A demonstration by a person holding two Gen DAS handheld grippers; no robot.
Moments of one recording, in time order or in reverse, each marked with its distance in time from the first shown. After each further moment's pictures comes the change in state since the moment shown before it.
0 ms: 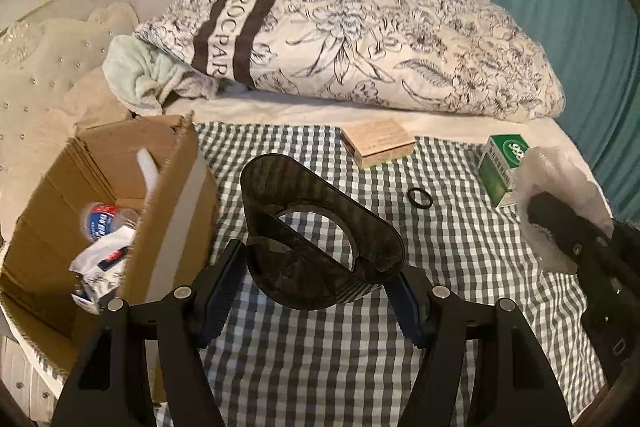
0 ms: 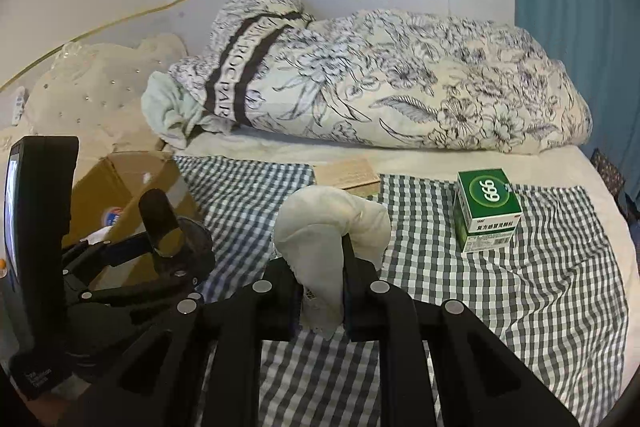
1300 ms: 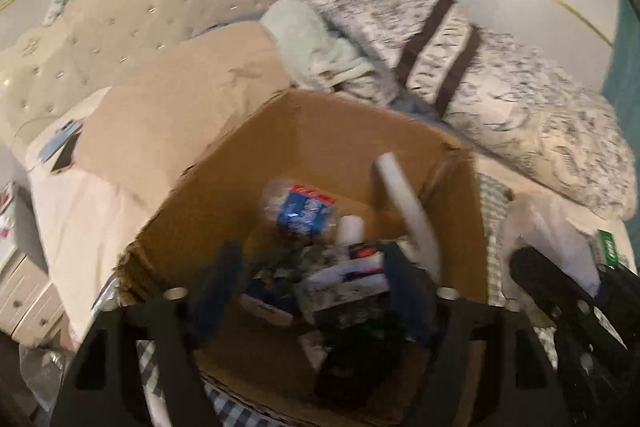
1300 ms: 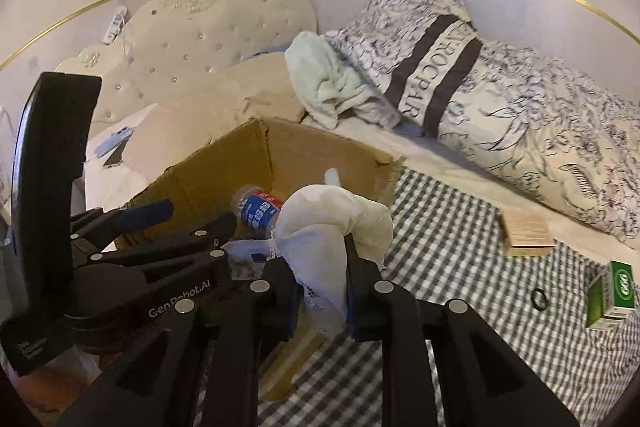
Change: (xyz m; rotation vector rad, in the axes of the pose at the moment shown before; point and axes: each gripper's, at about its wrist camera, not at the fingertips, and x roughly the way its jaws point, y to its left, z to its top) left arm -0.013 0.232 -0.028 -0.345 -0.018 0.243; right arm 0.055 0.228 0.007 -0.295 0.057 0.295
